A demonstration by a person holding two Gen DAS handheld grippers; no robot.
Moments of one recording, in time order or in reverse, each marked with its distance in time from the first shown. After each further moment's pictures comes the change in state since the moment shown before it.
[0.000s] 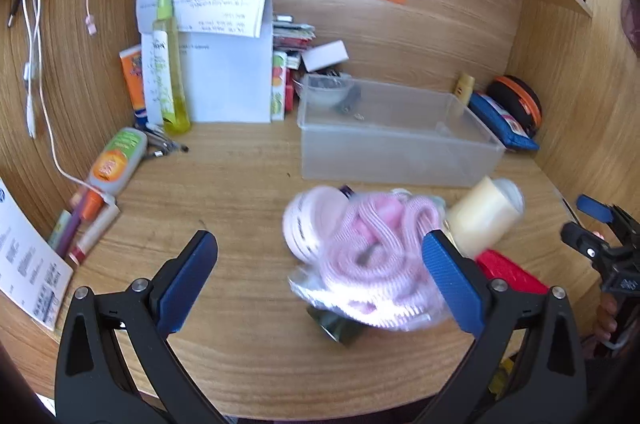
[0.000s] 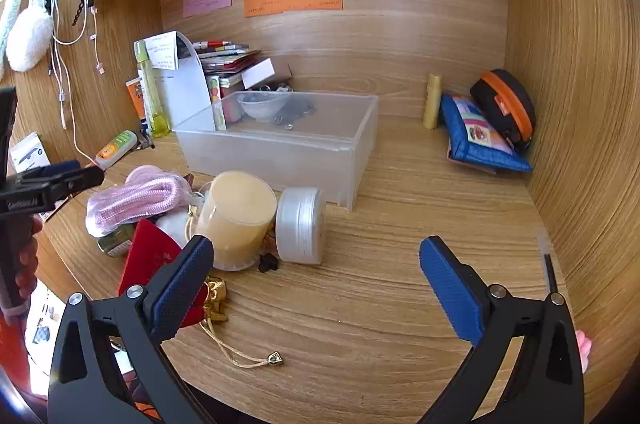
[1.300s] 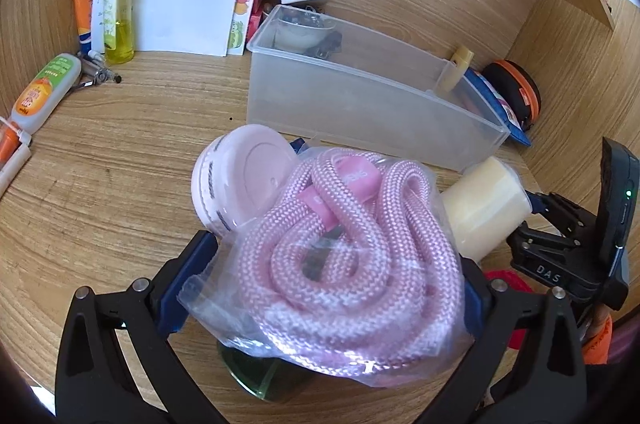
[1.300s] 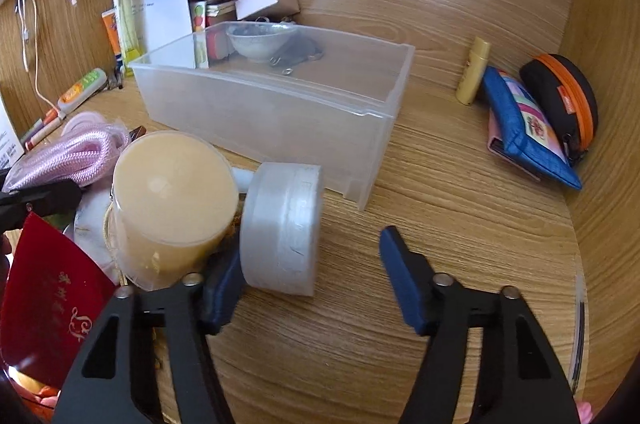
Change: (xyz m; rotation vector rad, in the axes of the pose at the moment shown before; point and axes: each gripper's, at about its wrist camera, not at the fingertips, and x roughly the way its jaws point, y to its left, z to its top) left arm 0.072 -0.011 -0.006 -0.131 0.142 -0.128; right arm 0.101 0.008 0.013 -0.136 0.190 -0.021
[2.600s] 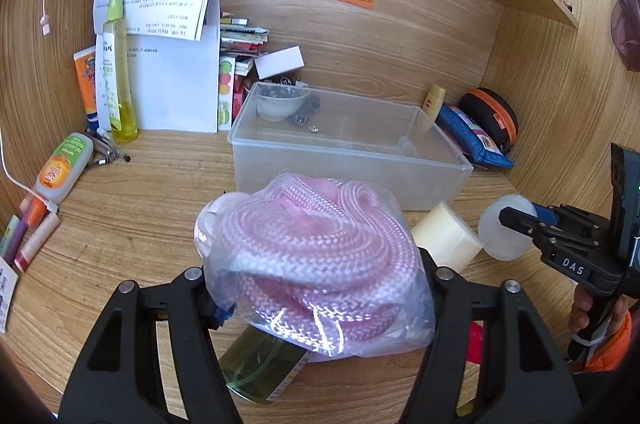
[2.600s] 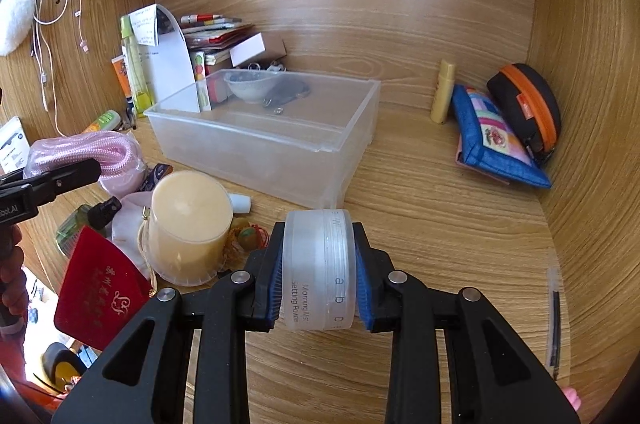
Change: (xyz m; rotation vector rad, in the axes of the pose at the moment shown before) left arm -0.044 -0.031 0.013 0.110 -0.188 0.029; right arm -0.053 -0.033 -0.005 0.062 -0.114 0.030
